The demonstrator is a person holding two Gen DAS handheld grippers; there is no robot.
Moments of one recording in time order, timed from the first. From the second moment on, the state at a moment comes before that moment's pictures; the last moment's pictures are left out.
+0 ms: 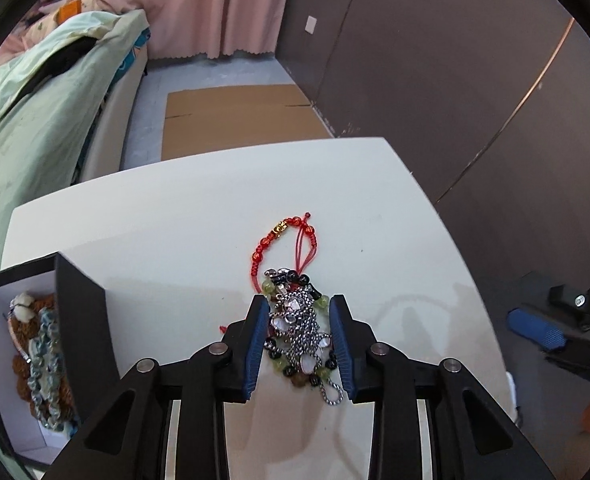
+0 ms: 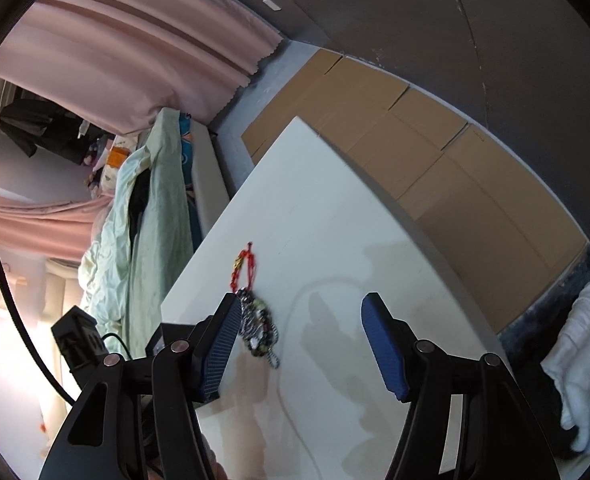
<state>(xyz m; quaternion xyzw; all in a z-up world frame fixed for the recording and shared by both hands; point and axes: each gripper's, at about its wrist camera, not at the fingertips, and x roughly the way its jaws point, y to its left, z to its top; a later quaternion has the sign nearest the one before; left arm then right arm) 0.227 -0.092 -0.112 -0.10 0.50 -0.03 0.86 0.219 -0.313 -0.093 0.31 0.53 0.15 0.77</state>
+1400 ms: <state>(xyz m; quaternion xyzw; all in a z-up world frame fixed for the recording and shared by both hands) 0.189 -0.068 -0.074 -0.13 0.48 -0.06 0.86 0.215 -0.286 -0.101 0.28 0.55 0.15 0.77</state>
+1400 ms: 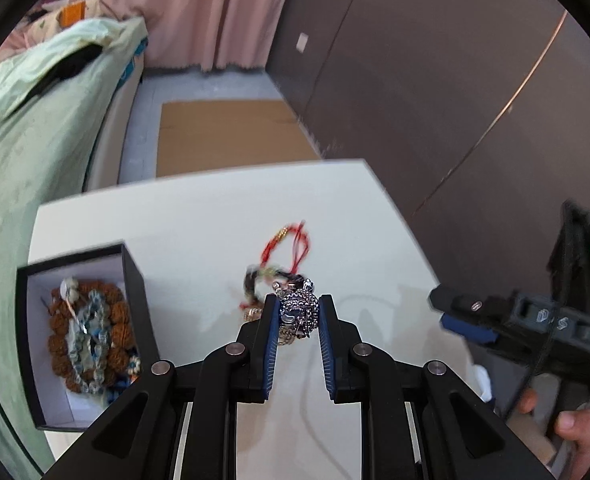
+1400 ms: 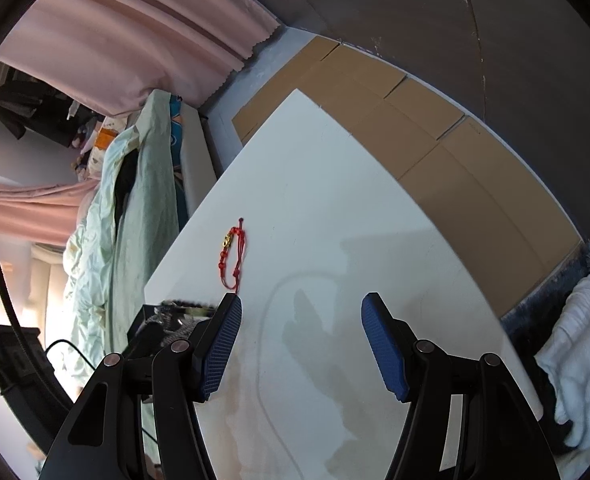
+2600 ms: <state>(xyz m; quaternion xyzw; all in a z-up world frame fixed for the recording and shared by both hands) 0.147 -0.003 -0.032 -0.18 0.43 -0.04 0.89 0.213 -0.235 -0.114 0.23 0.58 0.18 0.76</state>
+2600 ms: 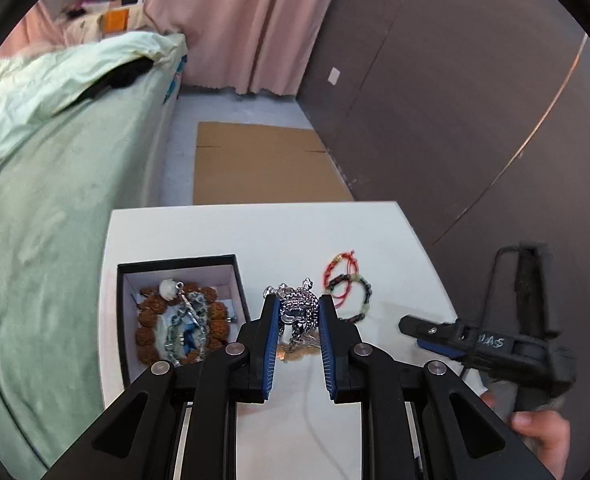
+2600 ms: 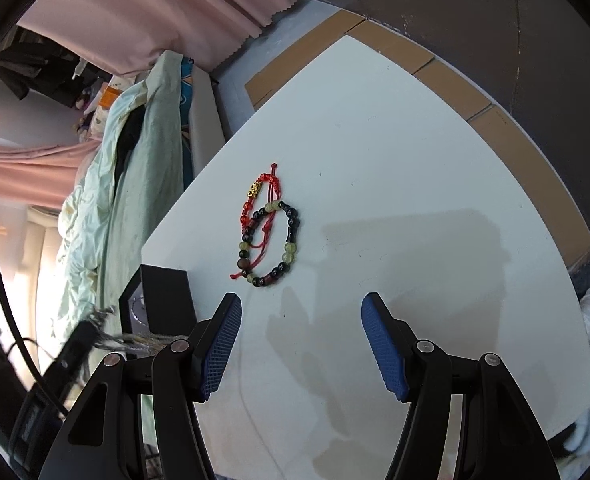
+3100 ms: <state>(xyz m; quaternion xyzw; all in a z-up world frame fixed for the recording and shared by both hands) 0.125 0.048 0.007 -0.21 0.38 -0.01 0.90 0.237 -0.207 -0.123 0.17 0.58 0.15 0.78</state>
